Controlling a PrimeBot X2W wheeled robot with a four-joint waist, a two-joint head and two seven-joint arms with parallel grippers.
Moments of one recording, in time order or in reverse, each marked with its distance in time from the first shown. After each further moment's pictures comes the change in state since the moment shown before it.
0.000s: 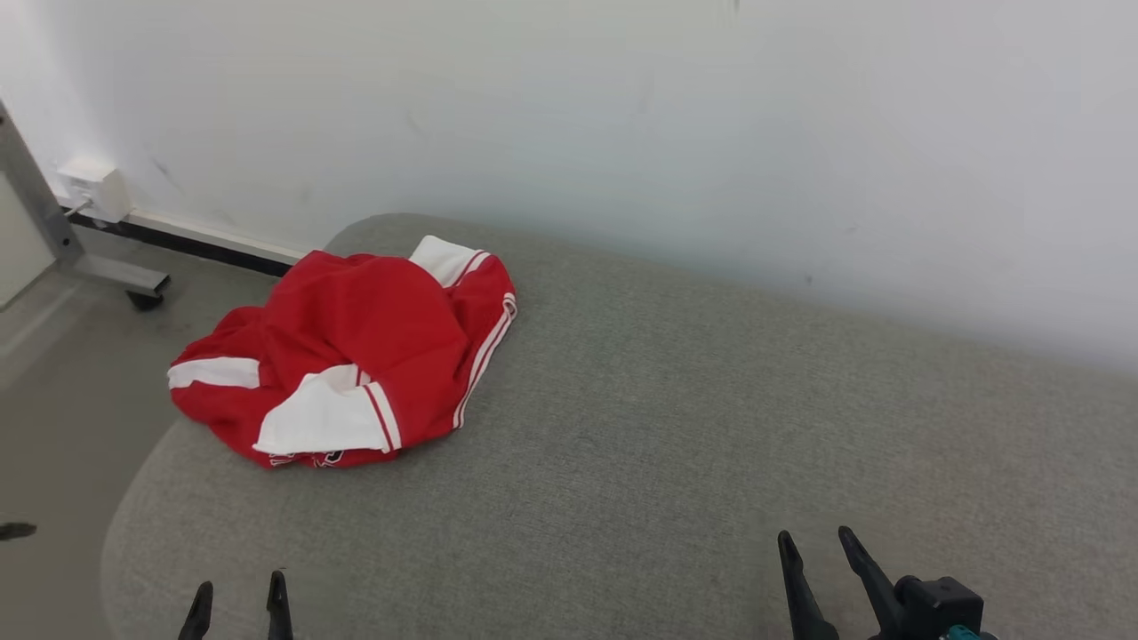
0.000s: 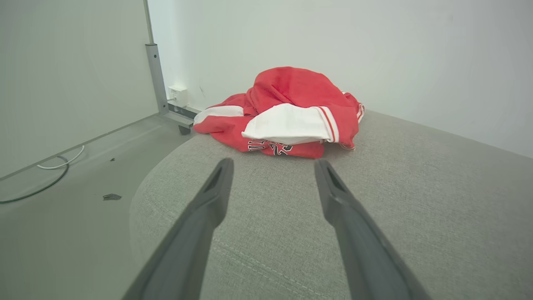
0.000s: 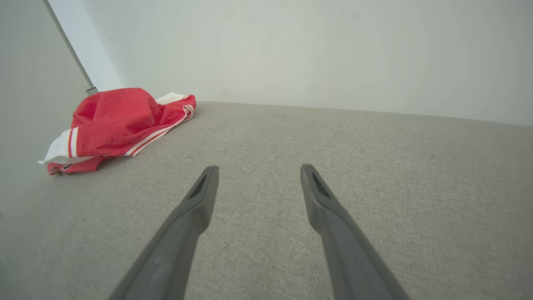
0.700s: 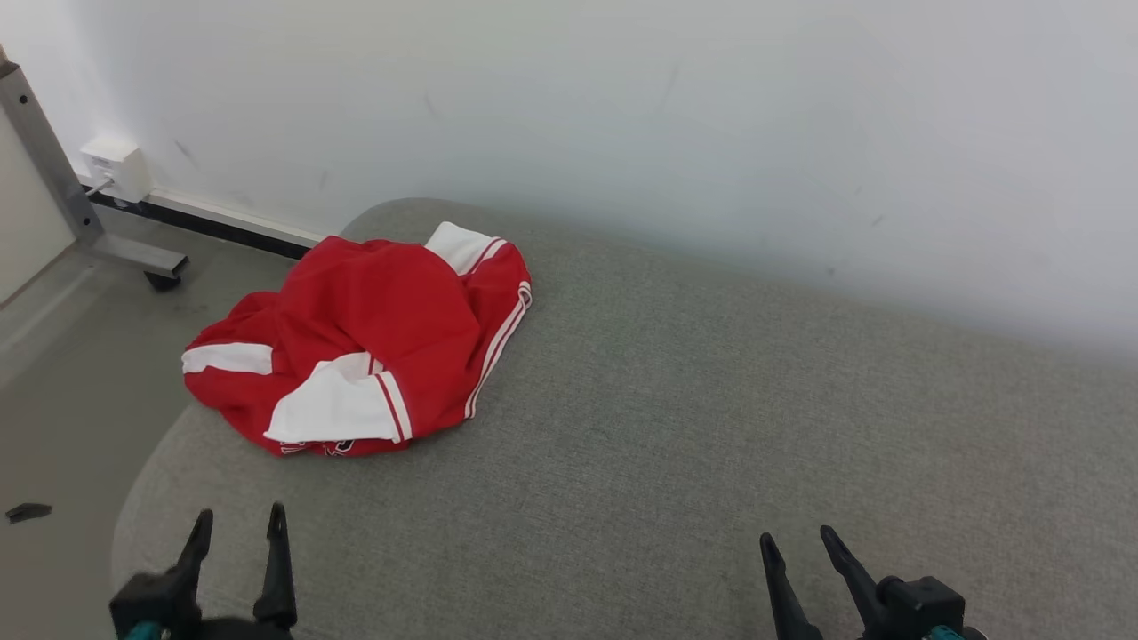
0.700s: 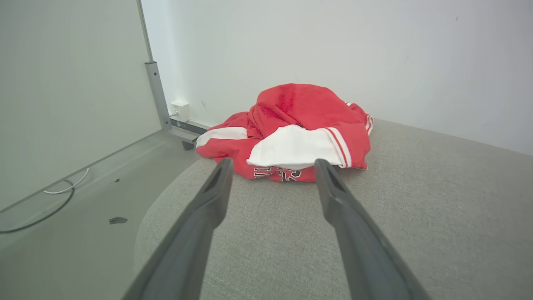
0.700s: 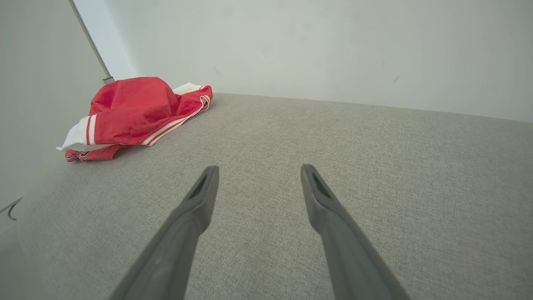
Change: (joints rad) left arm -0.146 0.035 -0.014 0.109 0.028 -0.021 0.000; right arm 0.000 0.000 0.032 -0.007 -0.007 0.000 0.000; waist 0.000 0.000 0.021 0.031
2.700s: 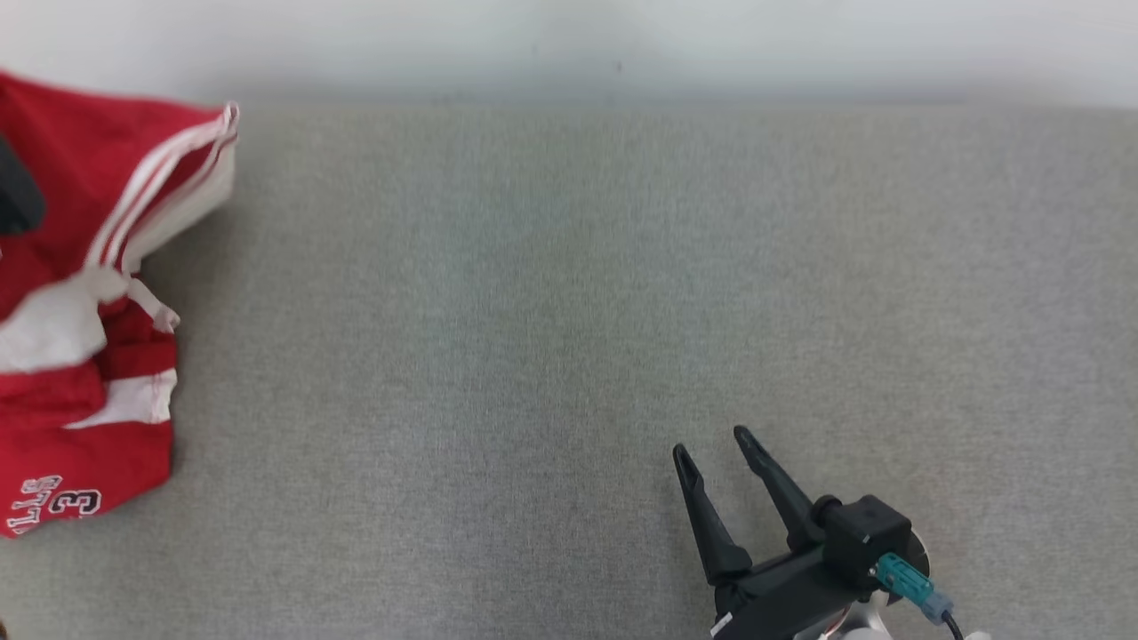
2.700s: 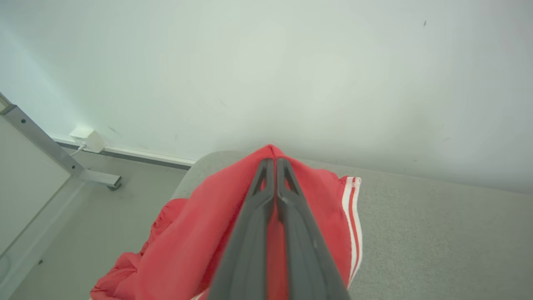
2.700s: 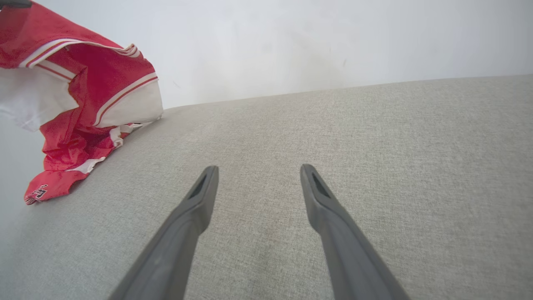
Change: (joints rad) left arm -0.902 0.295 -0.013 0.277 -0.206 -0.008 0.722; right arm -0.119 0.000 0.166 -0.181 0.036 0.000 0.039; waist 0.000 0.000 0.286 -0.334
